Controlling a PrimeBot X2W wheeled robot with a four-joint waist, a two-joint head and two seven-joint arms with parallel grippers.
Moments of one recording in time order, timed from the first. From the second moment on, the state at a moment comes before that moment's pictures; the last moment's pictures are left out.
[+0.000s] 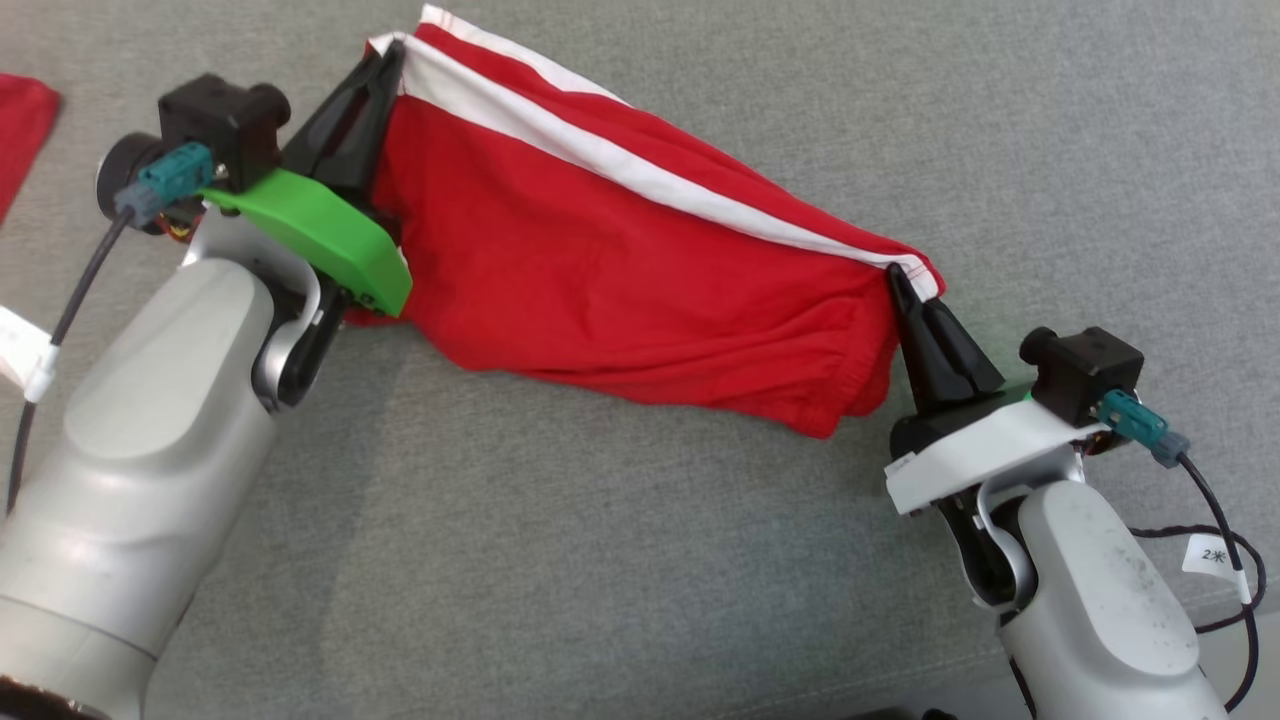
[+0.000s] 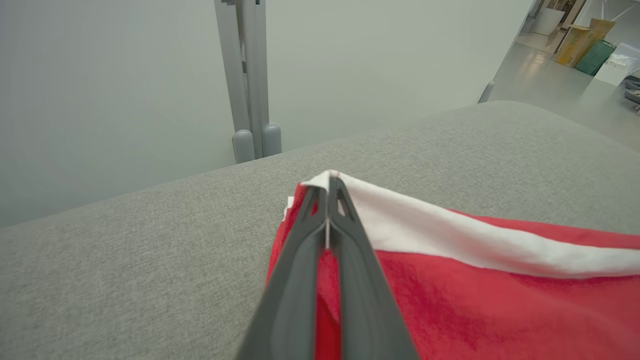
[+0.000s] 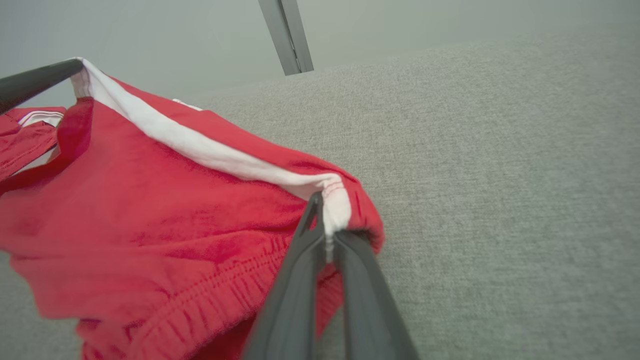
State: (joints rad) left arm -0.95 0.37 -0.76 0.60 -0.74 -0.13 -0.24; right arm -0.38 -0.05 0.16 0.28 0.33 0.13 -0.23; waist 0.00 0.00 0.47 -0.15
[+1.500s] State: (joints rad) left arm -0.86 0.36 -0.95 0.83 -0.92 -0.12 -0.21; right arm -0.19 -0.05 0.03 0.10 0.15 0.13 -0.10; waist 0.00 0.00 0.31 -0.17
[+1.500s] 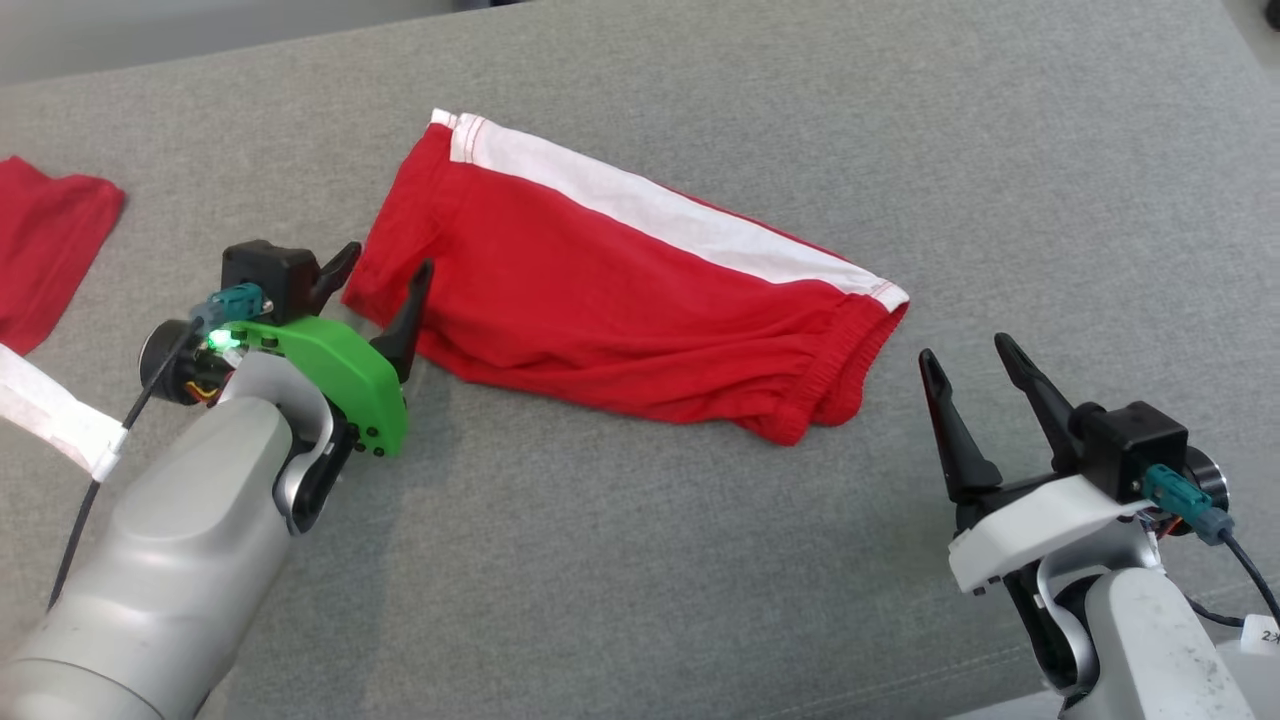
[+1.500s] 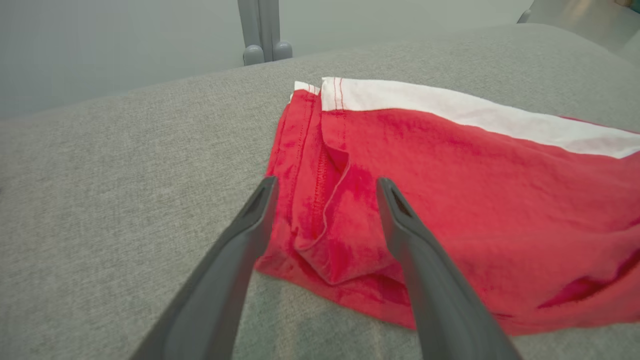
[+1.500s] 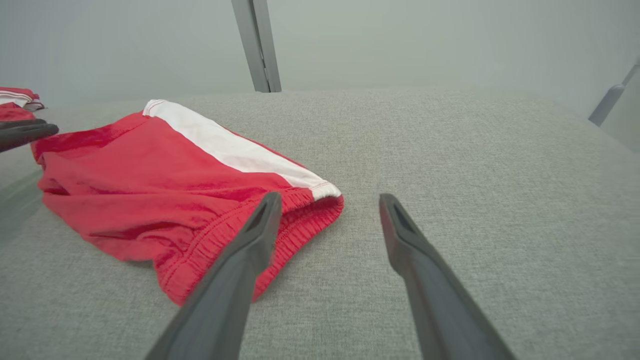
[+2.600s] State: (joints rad) left arm -0.82 0.30 -0.94 0.93 -0.99 -0.13 -0.24; right arm -0.17 -0.05 0.02 0.02 0.15 0.13 -0.09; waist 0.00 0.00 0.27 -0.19
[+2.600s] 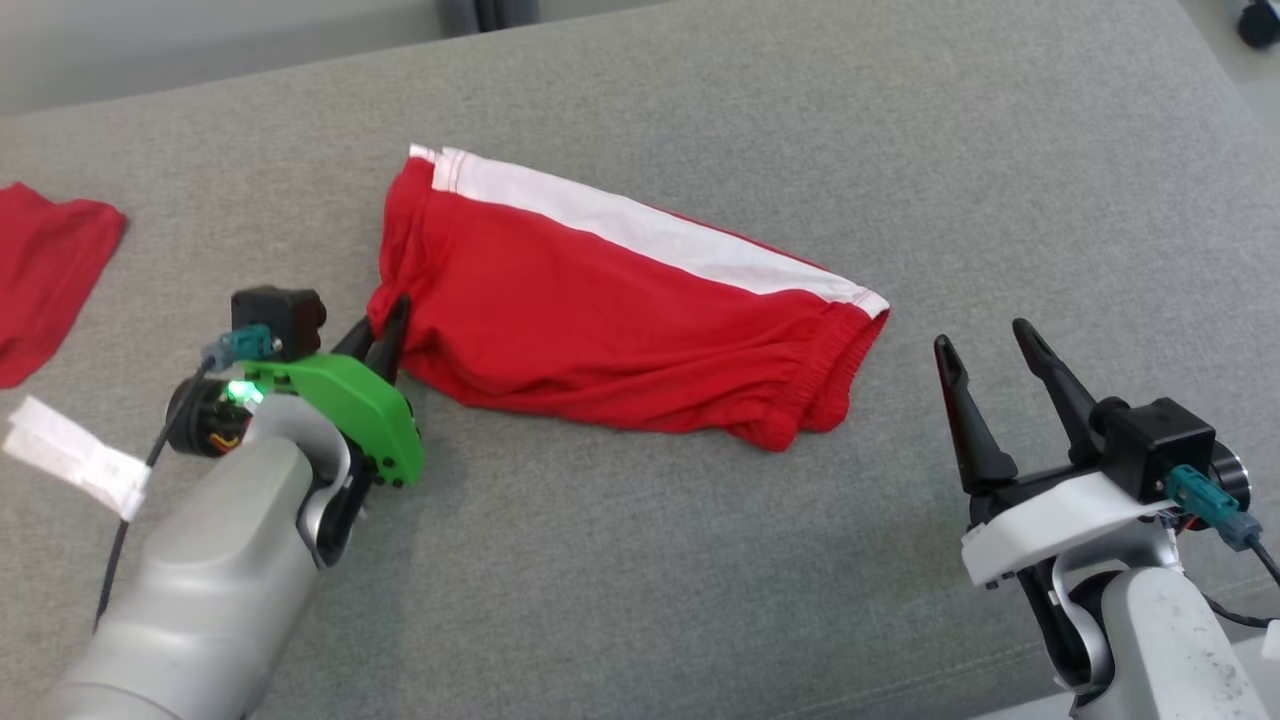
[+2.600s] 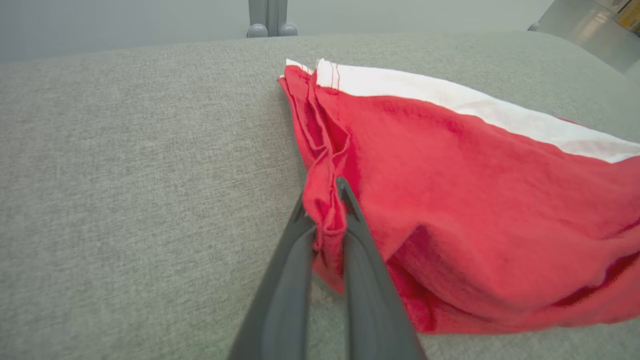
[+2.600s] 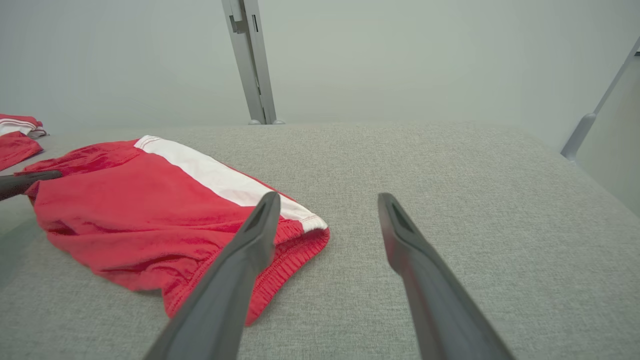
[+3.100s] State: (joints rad) left arm -0.42 0.30 -0.69 0.58 -0.92 -0.03 -0.26; right arm -0.13 -0.05 -0.03 0.05 0.14 0.13 -0.07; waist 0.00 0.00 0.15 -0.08
